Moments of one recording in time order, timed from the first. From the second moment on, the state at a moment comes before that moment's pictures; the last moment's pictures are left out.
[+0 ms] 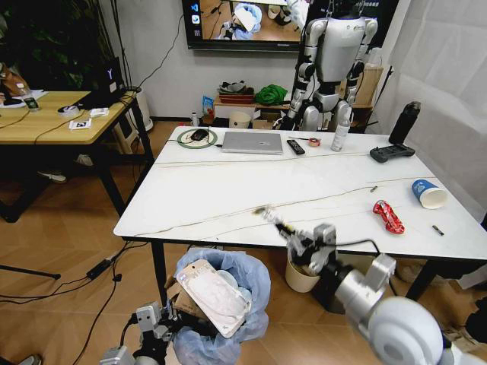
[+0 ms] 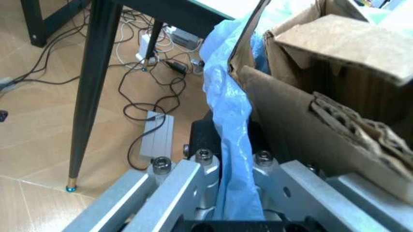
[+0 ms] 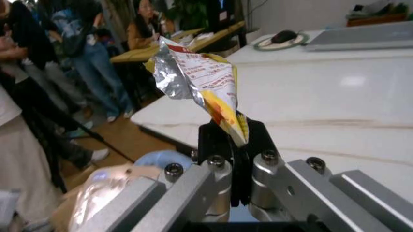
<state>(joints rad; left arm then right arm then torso) 1.94 -1.48 -0.52 -2.24 -0.43 0.16 -0.03 -1.48 0.82 0.21 2.36 0.75 -0.17 0.02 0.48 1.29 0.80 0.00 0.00</state>
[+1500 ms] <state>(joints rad) 1.97 -1.53 -0.50 -2.26 -0.37 0.15 -0.02 -1.15 0.87 -0.24 2.19 0.73 -0.16 0.04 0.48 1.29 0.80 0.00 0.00</state>
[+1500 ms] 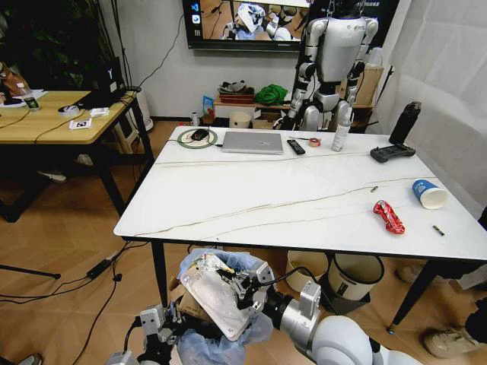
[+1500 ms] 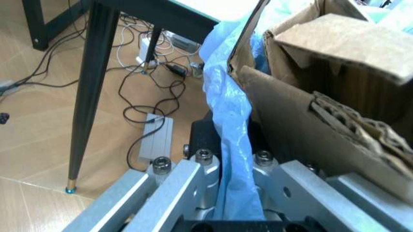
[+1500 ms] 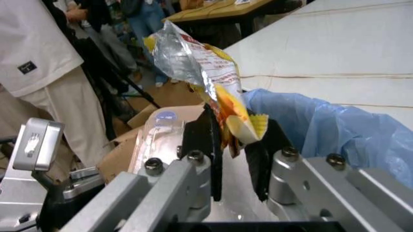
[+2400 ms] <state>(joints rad) 1.96 -1.53 -0.52 -2.27 -0.39 0.15 -0.02 -1.24 0.83 -0.17 2.24 0.68 -0.16 0.04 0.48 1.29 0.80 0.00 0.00</state>
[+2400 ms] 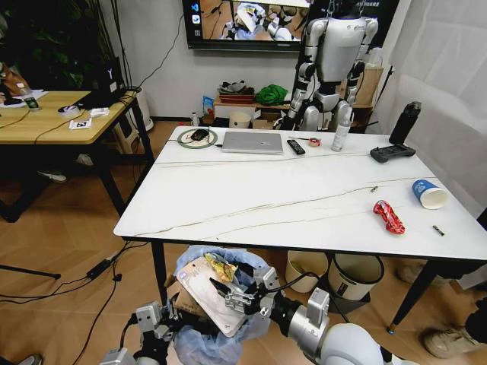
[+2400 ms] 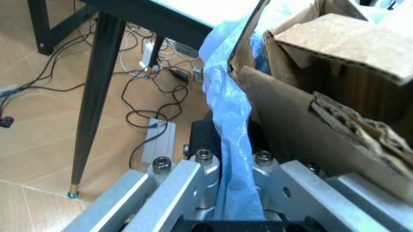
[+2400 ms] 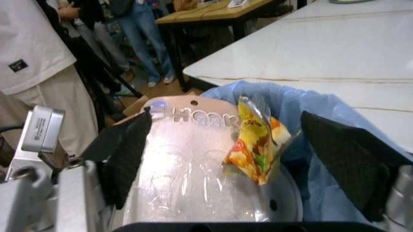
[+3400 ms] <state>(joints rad) 1.91 -1.43 -0.50 -2.20 -0.42 0.14 -0.02 -1.75 1.25 0.54 2.15 0.36 0.24 -0.19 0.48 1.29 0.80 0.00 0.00</state>
